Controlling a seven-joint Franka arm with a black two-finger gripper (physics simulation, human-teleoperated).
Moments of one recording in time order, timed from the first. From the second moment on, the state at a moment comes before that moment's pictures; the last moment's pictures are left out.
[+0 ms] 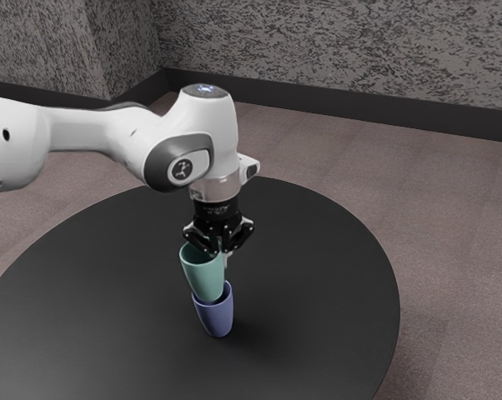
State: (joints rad) arm -0.15 0.08 -0.17 -2.00 0.05 2.02 -0.97
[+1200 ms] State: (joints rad) arm -0.14 0.05 -0.17 -2.01 0.06 2.03 -0.97
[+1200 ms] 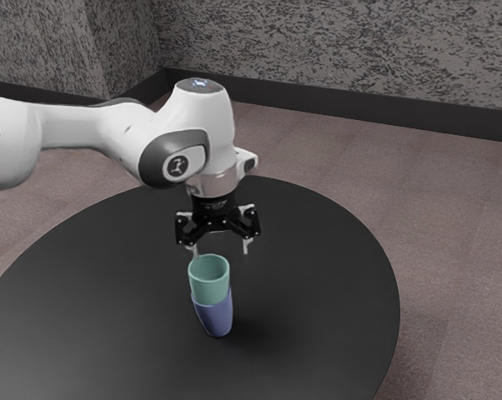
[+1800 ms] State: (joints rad) arm -0.16 -0.03 -0.15 -1.96 0.07 1.94 -0.88
